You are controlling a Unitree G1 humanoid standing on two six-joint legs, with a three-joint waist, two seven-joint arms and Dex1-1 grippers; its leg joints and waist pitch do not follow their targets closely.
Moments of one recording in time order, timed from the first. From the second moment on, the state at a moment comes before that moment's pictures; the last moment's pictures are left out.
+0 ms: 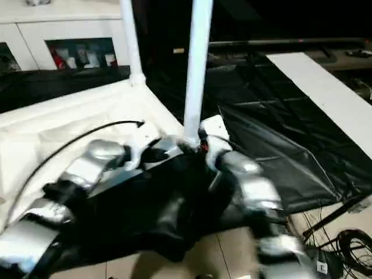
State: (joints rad) left arm -0.71 0.27 -0.27 0.72 0.07 0.20 -0.93; right arm -0.46 -0.29 0.15 0.34 0.11 0.29 0.73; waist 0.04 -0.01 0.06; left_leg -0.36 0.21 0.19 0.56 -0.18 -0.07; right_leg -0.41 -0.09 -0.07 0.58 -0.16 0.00
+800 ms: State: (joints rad) left arm -0.59 0.42 -0.33 0.48 -0.02 0.22 -1.30; right arm -0.40 -0.48 0.25 0.21 0.15 0.27 1.11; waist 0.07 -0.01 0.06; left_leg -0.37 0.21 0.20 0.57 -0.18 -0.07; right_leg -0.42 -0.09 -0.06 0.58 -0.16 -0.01
